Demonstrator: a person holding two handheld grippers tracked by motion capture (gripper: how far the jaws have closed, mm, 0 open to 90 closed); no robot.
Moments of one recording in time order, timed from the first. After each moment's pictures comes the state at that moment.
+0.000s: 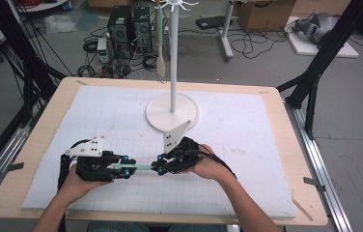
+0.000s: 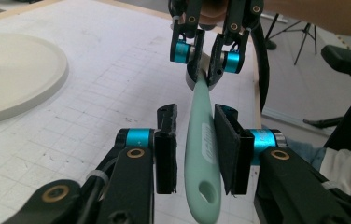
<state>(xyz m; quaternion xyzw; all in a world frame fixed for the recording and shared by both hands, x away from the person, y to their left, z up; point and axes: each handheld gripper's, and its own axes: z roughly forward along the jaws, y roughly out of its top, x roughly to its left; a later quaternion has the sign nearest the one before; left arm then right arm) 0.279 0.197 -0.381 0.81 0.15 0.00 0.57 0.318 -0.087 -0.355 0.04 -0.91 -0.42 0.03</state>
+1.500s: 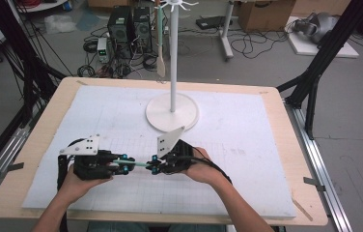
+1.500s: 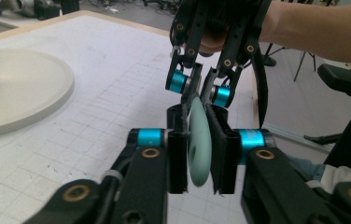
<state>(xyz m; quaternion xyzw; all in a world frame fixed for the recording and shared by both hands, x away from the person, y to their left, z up) 0.277 0.200 -0.377 0.79 0.15 0.01 0.59 0.310 -0.071 -0.359 0.04 -0.91 -0.42 -0.02</state>
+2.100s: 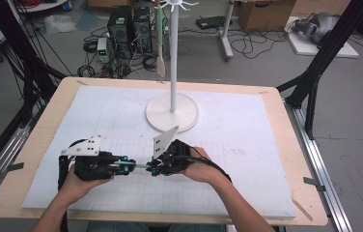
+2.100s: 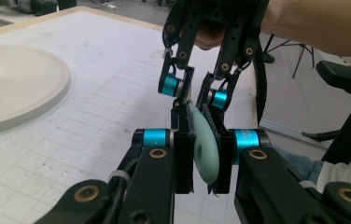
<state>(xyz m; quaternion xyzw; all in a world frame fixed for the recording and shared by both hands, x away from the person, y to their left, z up) 0.275 0.198 -0.377 0.80 0.15 0.00 0.59 0.309 -0.063 -0.358 0.04 -0.93 -0.38 -0.01</state>
